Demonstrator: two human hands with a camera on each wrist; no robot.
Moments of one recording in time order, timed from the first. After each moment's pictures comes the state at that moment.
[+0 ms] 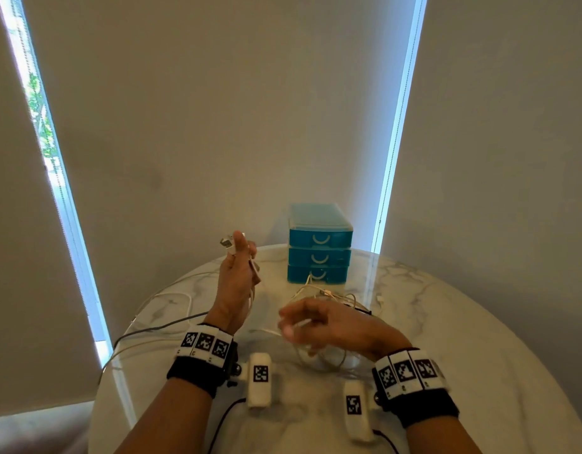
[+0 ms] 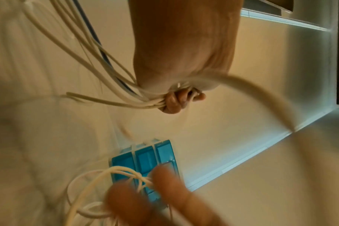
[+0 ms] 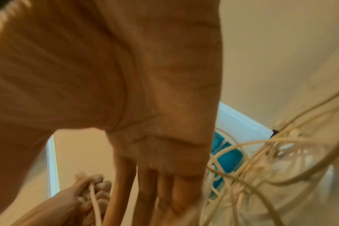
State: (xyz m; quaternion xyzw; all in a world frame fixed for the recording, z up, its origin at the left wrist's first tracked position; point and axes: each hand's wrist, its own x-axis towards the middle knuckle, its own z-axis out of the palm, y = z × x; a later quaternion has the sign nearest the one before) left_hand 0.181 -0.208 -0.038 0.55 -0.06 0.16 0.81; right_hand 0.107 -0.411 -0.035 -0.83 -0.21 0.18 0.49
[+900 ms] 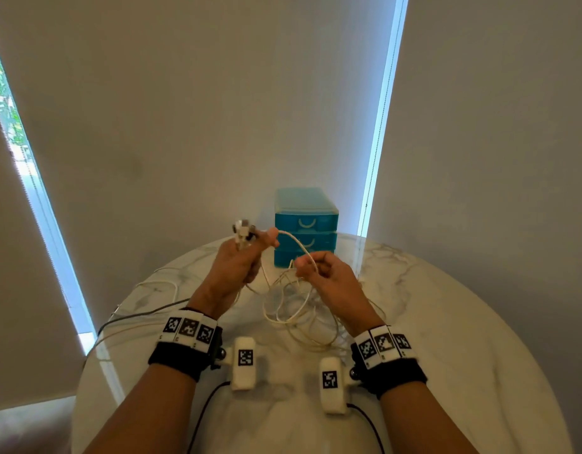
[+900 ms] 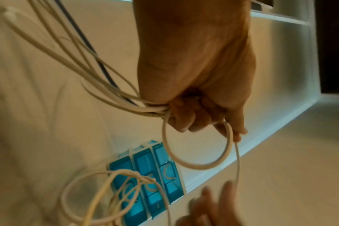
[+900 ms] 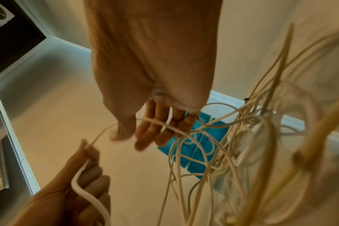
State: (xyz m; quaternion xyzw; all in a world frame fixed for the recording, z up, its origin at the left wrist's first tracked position) left_hand 0.164 -0.210 -0.029 0.66 -0.18 0.06 0.73; right_hand 0.137 -0.418 -0.060 -0.72 -0.09 -0.12 0.67
